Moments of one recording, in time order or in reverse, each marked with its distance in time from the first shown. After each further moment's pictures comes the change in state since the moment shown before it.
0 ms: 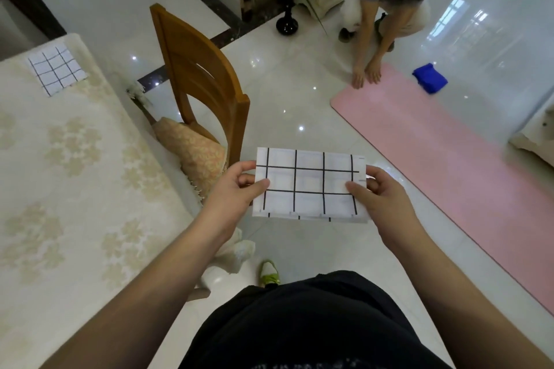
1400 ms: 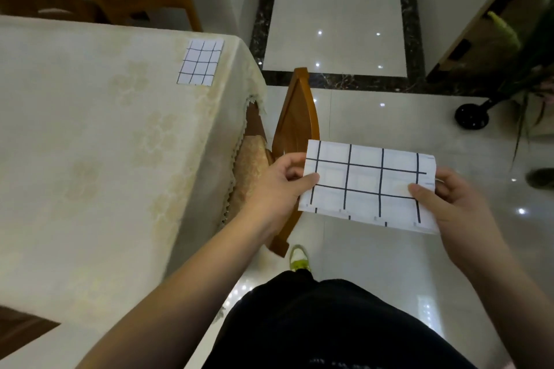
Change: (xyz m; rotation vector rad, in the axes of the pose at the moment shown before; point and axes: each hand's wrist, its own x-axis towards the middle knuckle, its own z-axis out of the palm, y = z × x) left_hand 0.254 0.183 -0.025 -0.440 0.565 -0.014; right_hand 0.423 -0.224 0.132 -0.230 -0.636 -0.106
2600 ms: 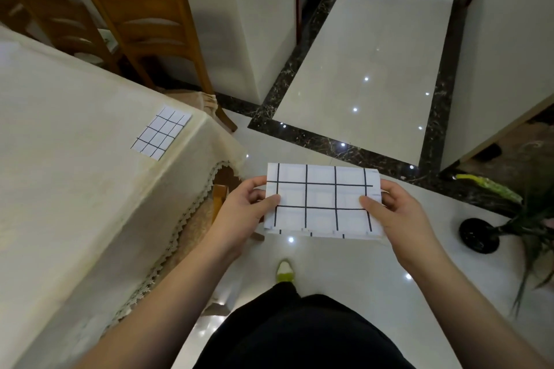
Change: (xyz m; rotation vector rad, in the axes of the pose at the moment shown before) left_hand 0.224 0.158 0.142 -0.153 0.396 0.037; right_hand 0.362 -0.145 -0.067 -0.089 -0.399 0.008
